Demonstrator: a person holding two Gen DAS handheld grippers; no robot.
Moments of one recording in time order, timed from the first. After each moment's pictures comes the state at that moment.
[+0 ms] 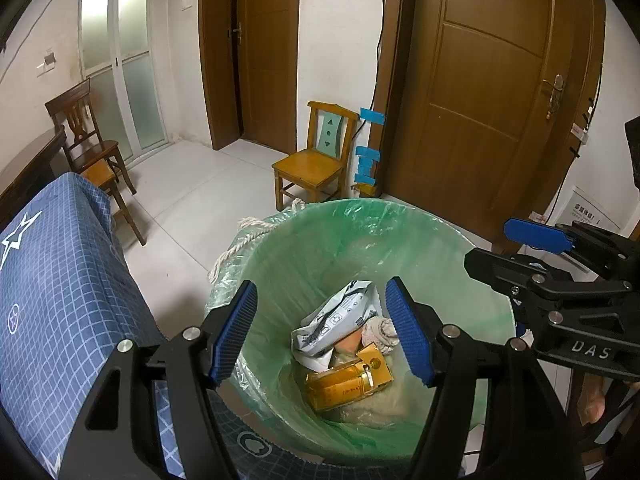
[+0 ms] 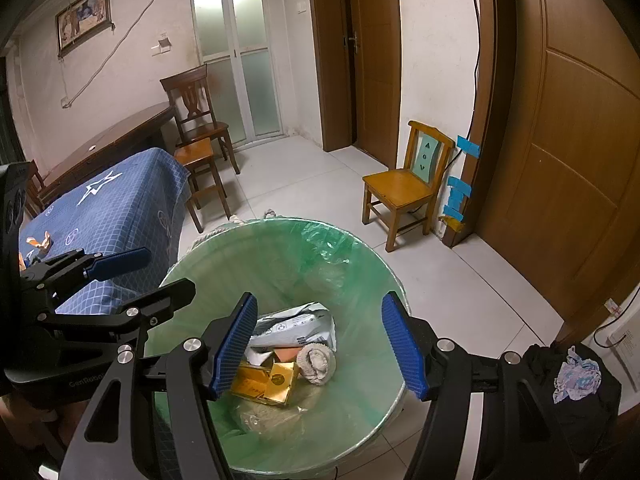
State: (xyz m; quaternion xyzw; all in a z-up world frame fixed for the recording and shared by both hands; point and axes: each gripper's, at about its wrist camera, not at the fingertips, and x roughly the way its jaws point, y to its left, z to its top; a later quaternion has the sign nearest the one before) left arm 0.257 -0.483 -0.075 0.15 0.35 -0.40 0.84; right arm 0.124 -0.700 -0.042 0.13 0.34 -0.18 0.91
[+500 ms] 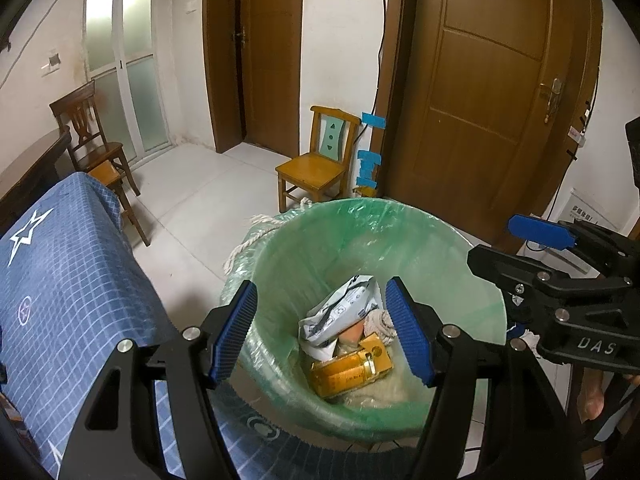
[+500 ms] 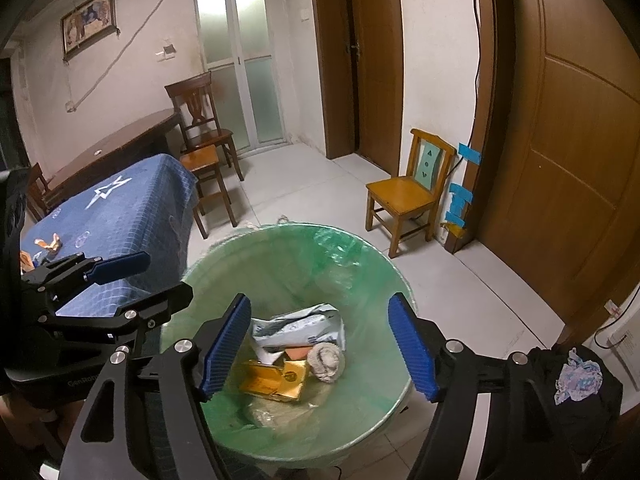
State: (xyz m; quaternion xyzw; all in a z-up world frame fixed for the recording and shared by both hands) left arm 0.246 -0.455 -0.064 0.14 0.34 -0.40 0.84; right arm 0.111 -0.677 -0.028 0.13 0.32 -0.17 0.92
